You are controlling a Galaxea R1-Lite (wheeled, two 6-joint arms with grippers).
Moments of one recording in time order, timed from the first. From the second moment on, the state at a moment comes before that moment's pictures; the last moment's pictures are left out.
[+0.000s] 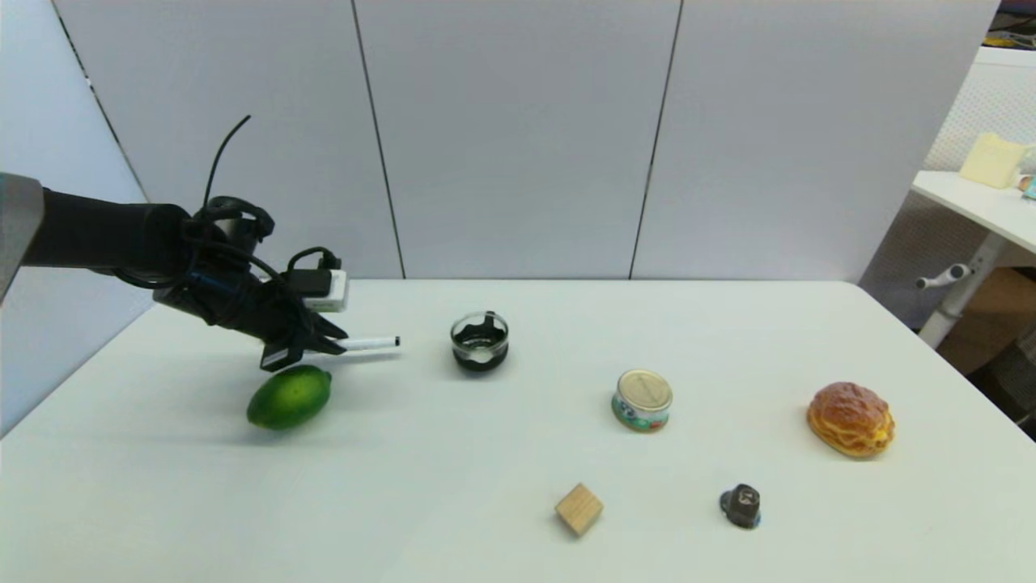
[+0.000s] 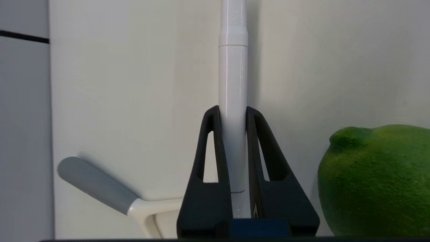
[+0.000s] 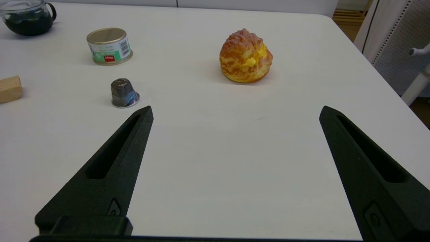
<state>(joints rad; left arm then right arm) -0.01 2.09 -1.57 0.53 -0.49 1.44 0.00 0.00 0.00 0.00 0.04 -0.04</state>
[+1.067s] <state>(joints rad) -0.01 1.94 -1.70 0.52 -0.43 1.34 0.00 0.00 0.00 0.00 0.04 -0.04</state>
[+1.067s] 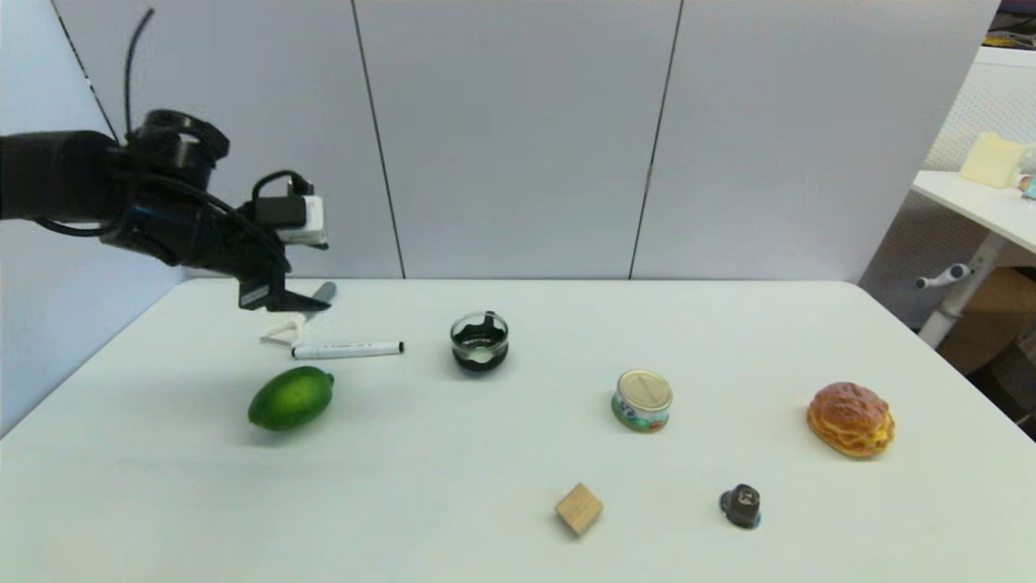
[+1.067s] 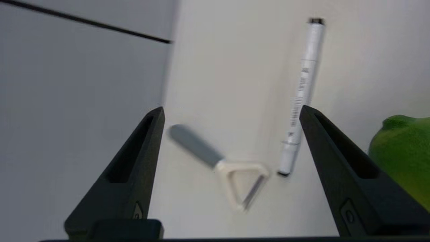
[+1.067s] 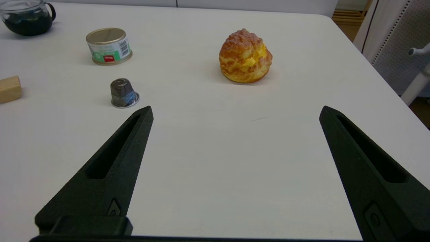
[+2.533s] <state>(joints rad) 0.01 0.31 -0.21 0.16 -0.03 0.24 0.00 0.00 0.00 0.00 0.04 -0.04</state>
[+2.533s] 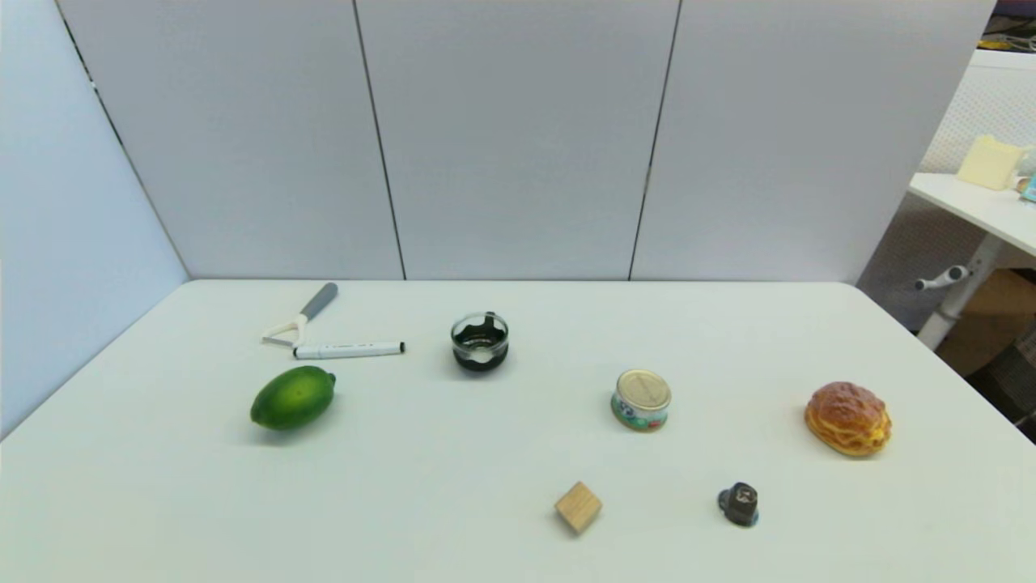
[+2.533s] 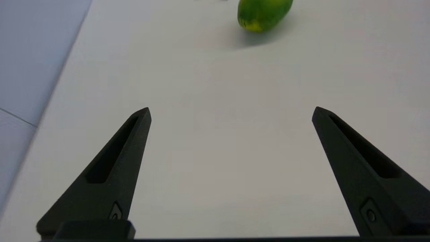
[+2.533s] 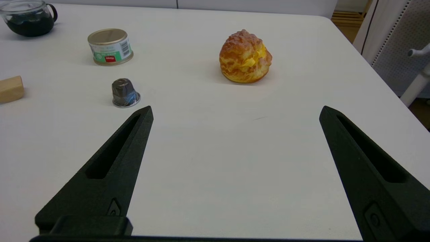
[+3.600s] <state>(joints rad) 0.00 0.00 0.00 0.00 -0.02 0.04 0.00 0.00 0.00 0.00 0.04 -0.04</state>
